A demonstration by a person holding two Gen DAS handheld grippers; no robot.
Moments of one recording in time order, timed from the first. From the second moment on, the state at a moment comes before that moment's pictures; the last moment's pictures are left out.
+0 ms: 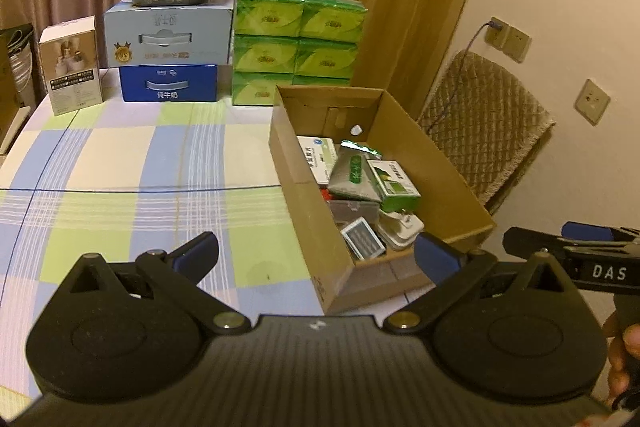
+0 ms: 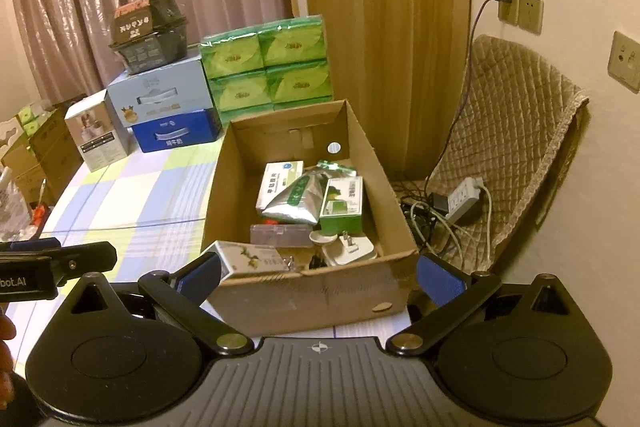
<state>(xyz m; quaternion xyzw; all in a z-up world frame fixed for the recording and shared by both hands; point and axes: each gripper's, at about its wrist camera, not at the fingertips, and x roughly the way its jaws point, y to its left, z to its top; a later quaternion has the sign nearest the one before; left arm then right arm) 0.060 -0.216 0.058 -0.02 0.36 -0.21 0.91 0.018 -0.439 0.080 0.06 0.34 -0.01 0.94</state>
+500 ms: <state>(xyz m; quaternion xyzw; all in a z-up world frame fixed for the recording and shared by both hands) -0.004 -0.206 0.062 -0.01 0.36 -0.21 0.91 -0.040 -0.420 0.093 0.04 0.34 0.00 0.94</state>
